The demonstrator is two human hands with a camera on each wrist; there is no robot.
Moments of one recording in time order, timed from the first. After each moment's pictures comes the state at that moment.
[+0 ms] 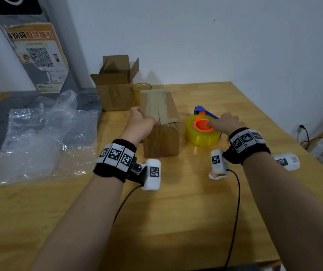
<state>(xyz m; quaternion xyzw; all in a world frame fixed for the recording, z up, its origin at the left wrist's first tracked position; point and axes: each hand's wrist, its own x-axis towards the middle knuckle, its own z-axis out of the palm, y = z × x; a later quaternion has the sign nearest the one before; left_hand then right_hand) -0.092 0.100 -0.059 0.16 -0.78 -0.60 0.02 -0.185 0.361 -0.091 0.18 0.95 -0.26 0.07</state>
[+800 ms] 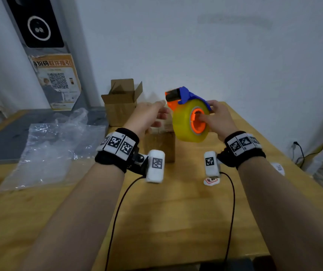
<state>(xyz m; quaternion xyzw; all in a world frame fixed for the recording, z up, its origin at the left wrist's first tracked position) -0.052 0.119 0.022 0.06 -0.78 -0.62 0.05 -0.132 0.342 -0.025 -0.07 0.81 -0.58 -0.12</state>
